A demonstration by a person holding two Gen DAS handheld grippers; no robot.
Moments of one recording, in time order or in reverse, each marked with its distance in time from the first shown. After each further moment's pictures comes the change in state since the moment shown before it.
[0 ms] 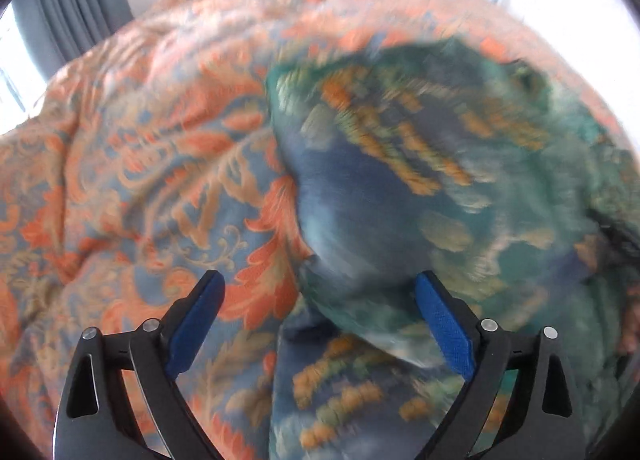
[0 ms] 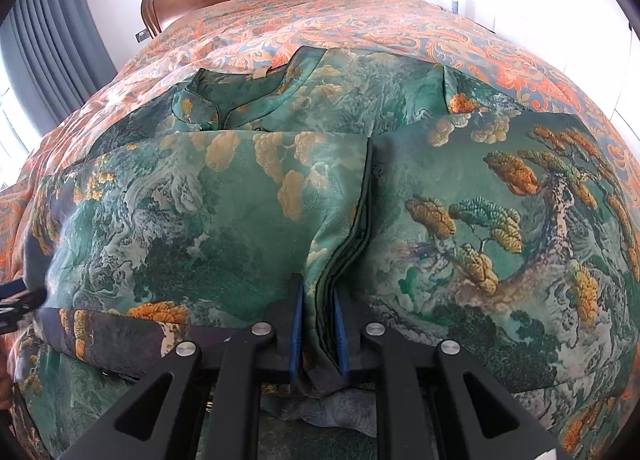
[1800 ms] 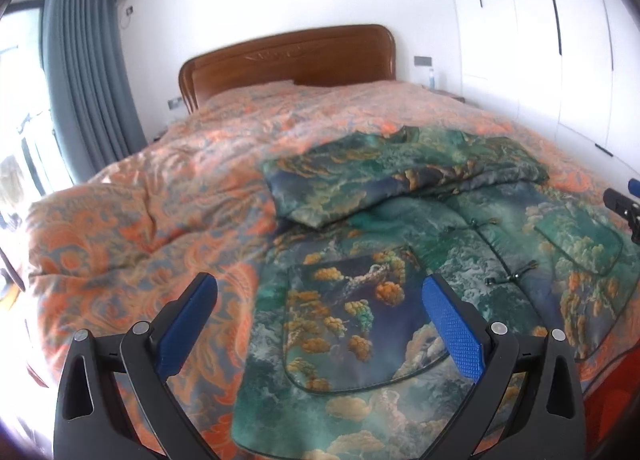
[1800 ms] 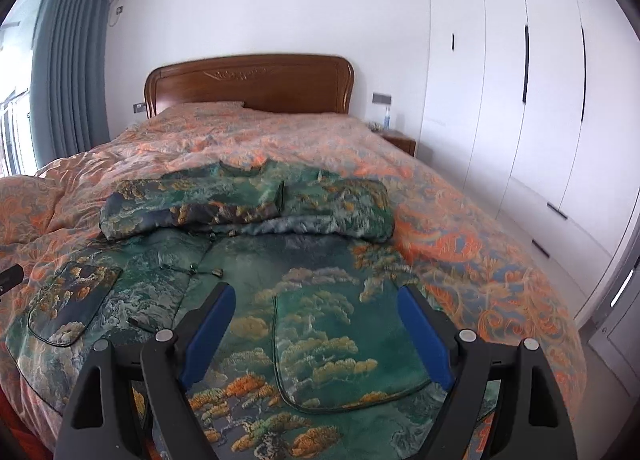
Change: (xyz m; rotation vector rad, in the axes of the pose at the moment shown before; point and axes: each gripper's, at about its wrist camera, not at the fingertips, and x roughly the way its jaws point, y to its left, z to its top) left arm -0.200 -0.031 -0.202 0.143 -0.483 0.024; right arm -0.292 0.009 -0.215 -0.056 -0.455 -0.241
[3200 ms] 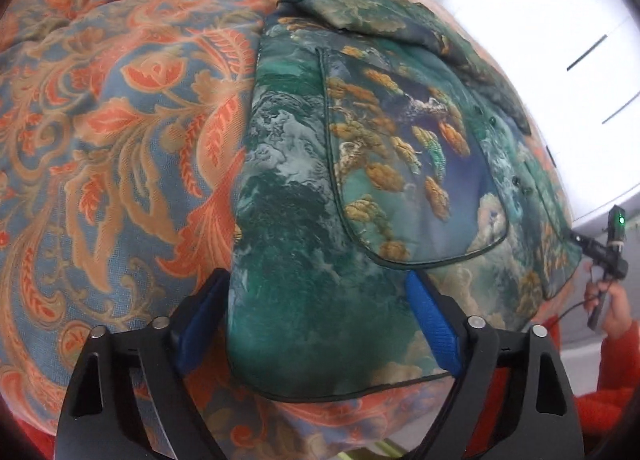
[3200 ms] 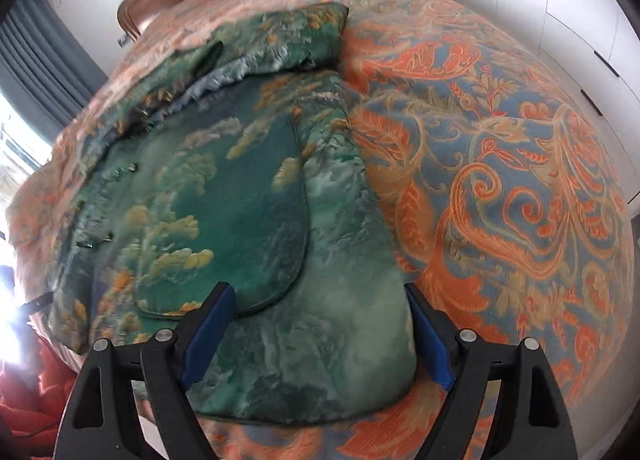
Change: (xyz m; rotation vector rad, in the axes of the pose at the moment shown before) left arm 0.086 0.081 -0.093 -0.335 0.584 -0.430; right arm 0.092 -0.145 -0.053 0.186 0.618 0.236
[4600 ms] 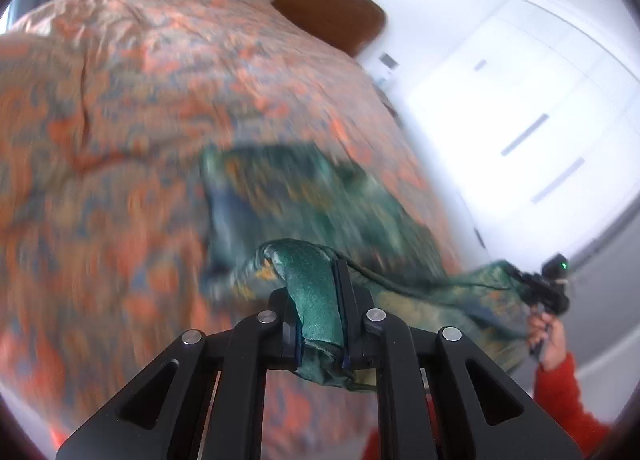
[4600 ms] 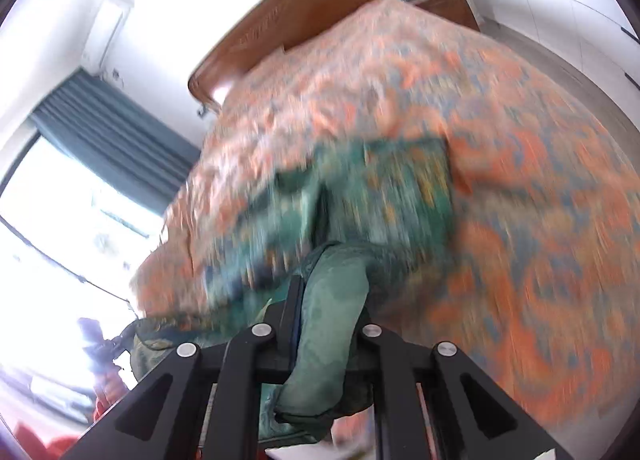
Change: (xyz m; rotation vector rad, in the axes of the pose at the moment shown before) left arm -0.143 -0.010 0.152 -0.061 -0.266 -0.212; right arm -0.114 0.024 0.120 0.165 -0.171 0.430
